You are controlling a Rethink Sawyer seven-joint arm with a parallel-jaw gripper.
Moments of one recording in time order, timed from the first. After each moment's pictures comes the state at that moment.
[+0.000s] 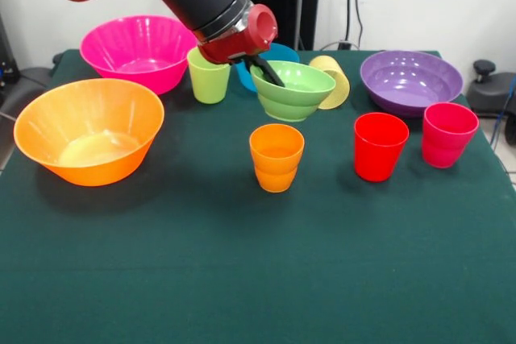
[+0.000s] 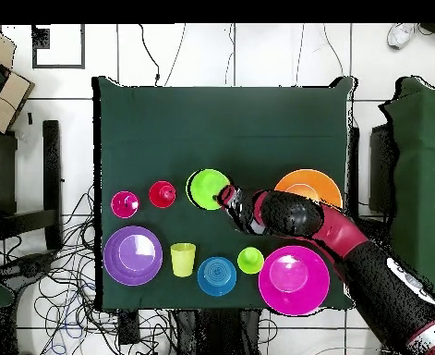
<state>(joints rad) -1.06 -0.45 0.79 1.93 -0.23 0.56 1.98</state>
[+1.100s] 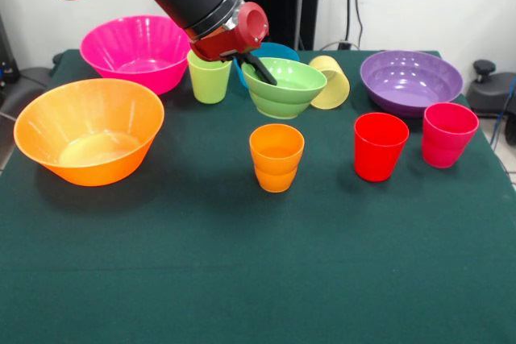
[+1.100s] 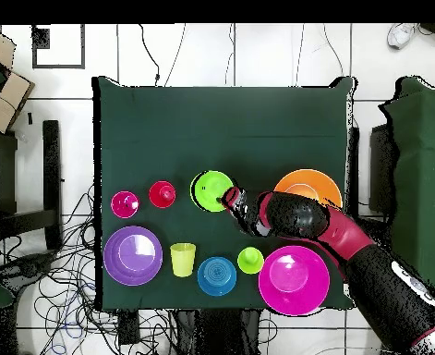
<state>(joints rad) -1.08 -0.45 0.79 1.93 -0.23 0.58 1.98</state>
